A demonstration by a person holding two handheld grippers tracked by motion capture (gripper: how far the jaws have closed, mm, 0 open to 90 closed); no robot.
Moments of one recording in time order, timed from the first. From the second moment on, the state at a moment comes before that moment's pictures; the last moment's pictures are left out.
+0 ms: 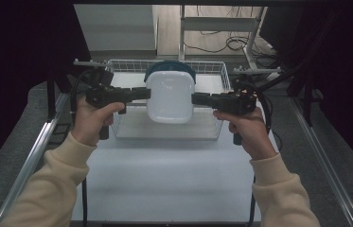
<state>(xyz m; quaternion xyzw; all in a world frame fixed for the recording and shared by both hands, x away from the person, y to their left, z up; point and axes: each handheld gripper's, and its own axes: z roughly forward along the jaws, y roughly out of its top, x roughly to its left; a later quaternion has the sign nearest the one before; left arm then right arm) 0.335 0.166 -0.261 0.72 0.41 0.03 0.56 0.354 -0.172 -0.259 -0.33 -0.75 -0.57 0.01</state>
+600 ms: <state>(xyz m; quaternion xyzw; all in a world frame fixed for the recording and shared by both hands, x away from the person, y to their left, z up) 0.378 0.168 -0.227 0.72 0.41 0.01 0.56 0.393 -0.171 -0.227 -0.34 -0.74 -0.57 0.02</state>
